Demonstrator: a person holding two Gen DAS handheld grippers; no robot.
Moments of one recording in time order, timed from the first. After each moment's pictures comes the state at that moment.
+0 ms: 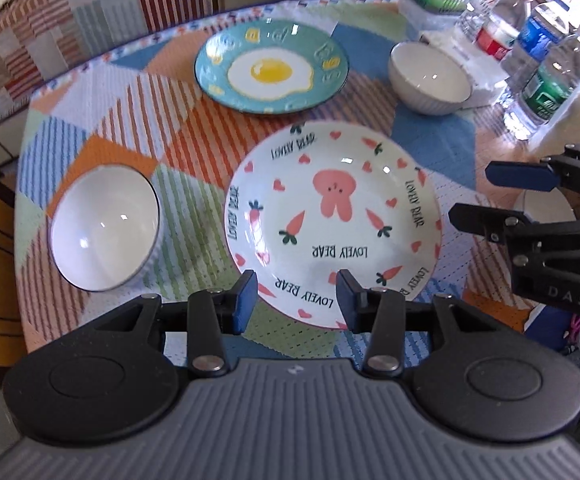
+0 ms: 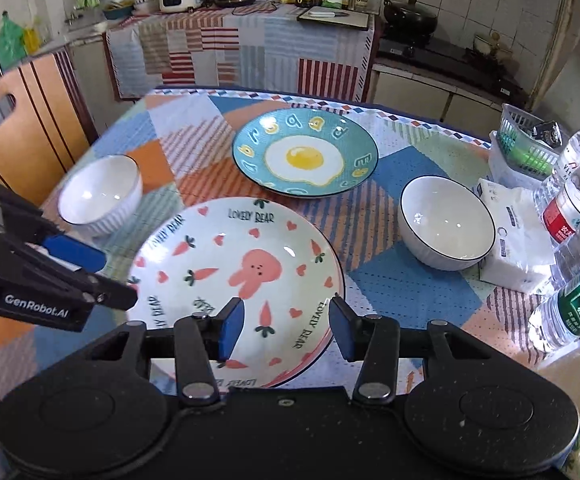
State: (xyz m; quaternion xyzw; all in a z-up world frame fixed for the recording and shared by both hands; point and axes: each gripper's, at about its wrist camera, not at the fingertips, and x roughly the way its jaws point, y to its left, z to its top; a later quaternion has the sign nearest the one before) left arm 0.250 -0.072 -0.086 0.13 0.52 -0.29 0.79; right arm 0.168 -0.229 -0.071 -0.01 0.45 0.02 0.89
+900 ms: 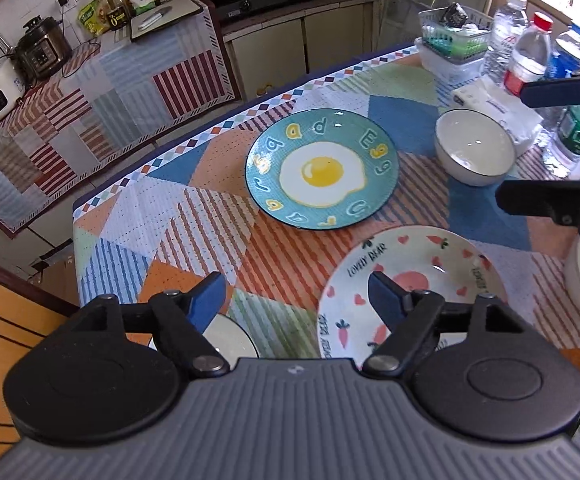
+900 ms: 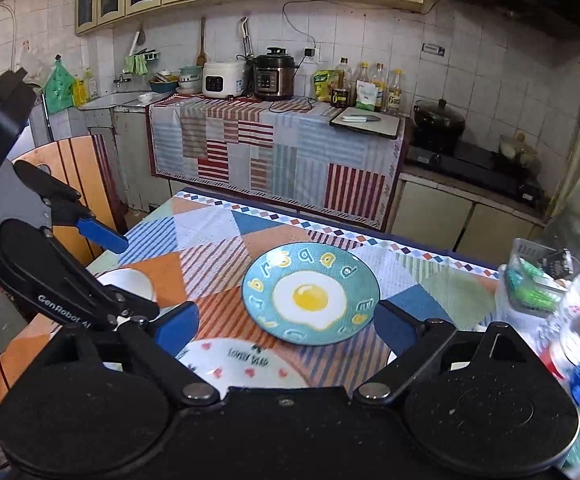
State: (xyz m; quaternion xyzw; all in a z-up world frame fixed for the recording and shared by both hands) left arm 0.333 -0.090 -0.052 0.21 0.43 -0.29 0.83; right arm 0.232 -0.260 -0.023 -0.04 0.33 0.09 0.94
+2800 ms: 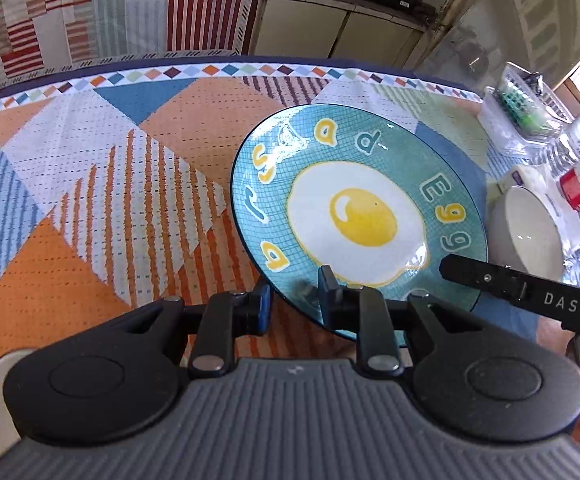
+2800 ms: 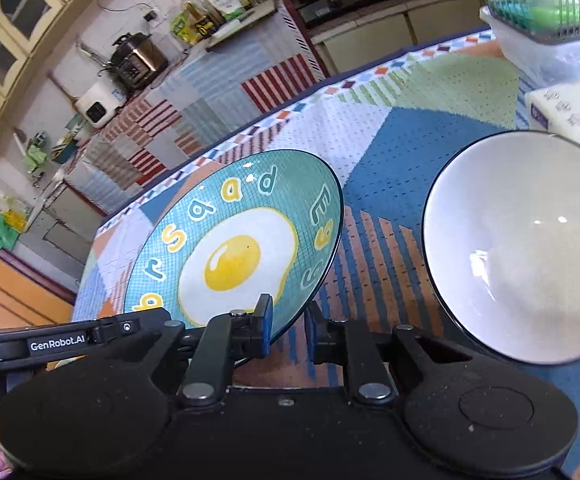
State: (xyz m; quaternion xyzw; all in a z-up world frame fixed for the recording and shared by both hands) left arm 0.422 -0.106 -0.157 0.00 0.50 -0.27 0.82; right arm 0.315 -0.326 -0.173 0.28 0.41 0.00 0.87
